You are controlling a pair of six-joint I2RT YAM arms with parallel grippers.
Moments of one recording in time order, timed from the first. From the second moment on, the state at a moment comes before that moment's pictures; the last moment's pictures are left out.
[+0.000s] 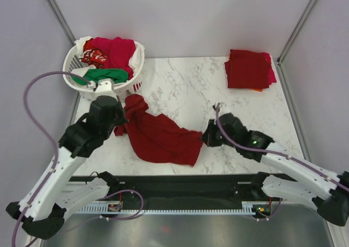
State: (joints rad) left arm -0.59 0.88 1.09 -0.85 -0.50 -0.50; right arm 0.85 1.00 0.62 -0.38 0.03 0.72
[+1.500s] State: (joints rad) left arm -0.40 0.85 1.88 -0.91 -0.16 -0.37; right arm 0.91 0.93 2.09 -0.95 0.72 0.32
